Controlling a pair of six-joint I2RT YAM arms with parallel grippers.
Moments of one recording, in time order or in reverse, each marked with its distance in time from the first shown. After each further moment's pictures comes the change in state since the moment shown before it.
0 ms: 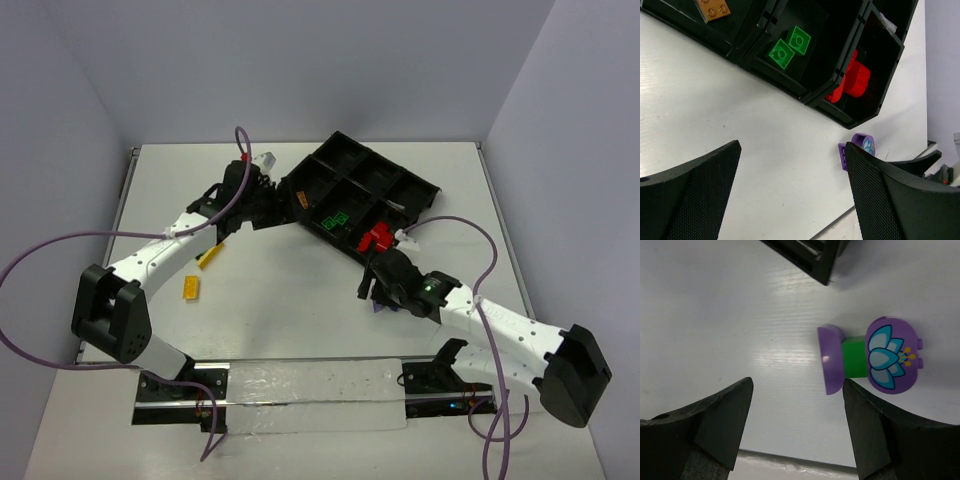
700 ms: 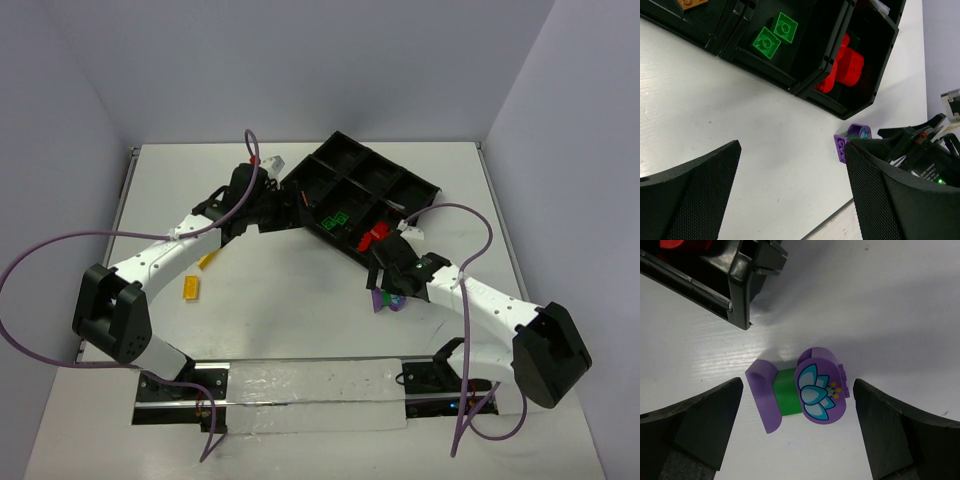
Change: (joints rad) left arm -0.043 0.001 0.000 -0.001 0.005 0.006; right arm -0.154 0.168 0.073 -0.056 0.061 -0.161
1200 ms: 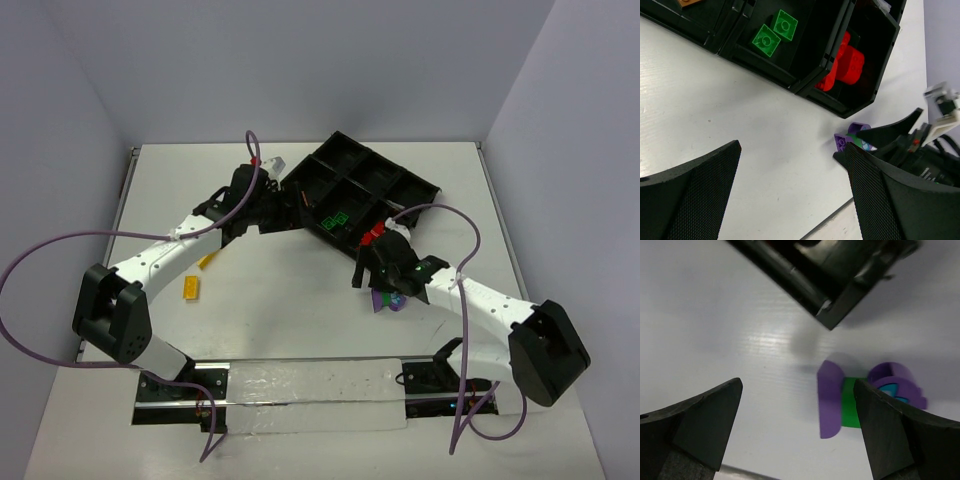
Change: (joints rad) left arm -0.004 0.000 -0.005 0.000 0.000 0.000; right arm -0.012 0.014 -0.042 0.220 -0.238 -0.064
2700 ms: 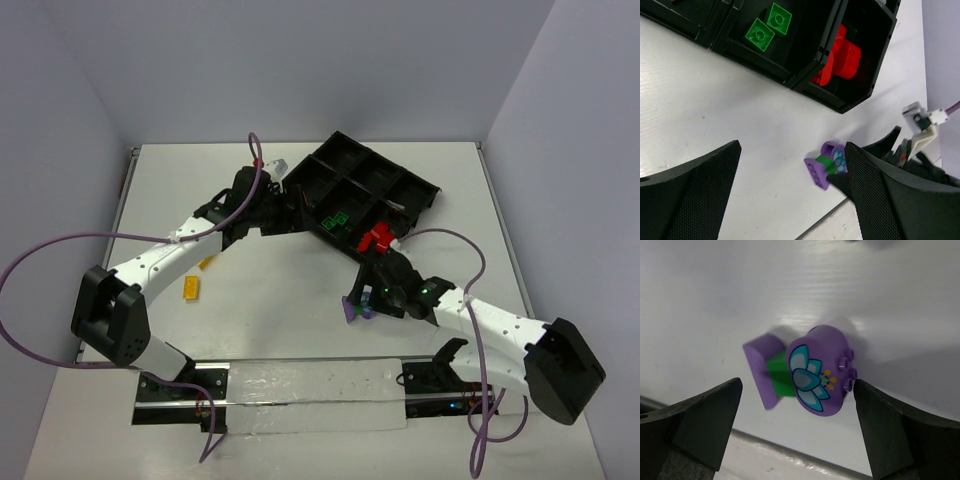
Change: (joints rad) left arm -0.021 -0.013 -0.010 0.000 -0.003 0.000; right arm 0.132 -0.100 -0.139 0.062 -0.111 0.239
